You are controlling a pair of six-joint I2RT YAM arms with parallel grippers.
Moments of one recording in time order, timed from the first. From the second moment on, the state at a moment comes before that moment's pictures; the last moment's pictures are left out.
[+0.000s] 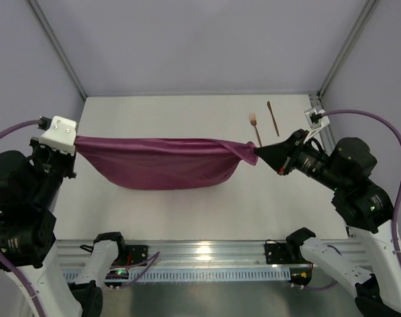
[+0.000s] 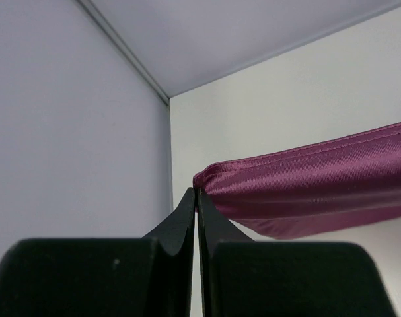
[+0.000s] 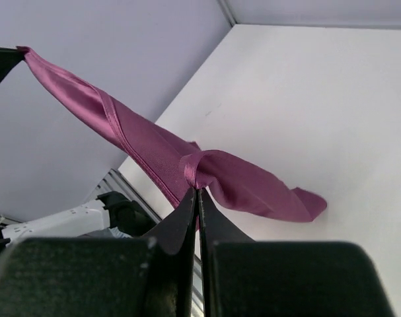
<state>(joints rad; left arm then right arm) 0.11 0.84 1.78 -1.15 0.15 0.46 0.47 0.76 1.28 -0.64 -0.35 0.49</state>
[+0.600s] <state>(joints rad) 0.11 1.42 1.93 -0.89 -0.05 0.29 0.28 1.72 2.06 -0.50 -0.53 0.59</state>
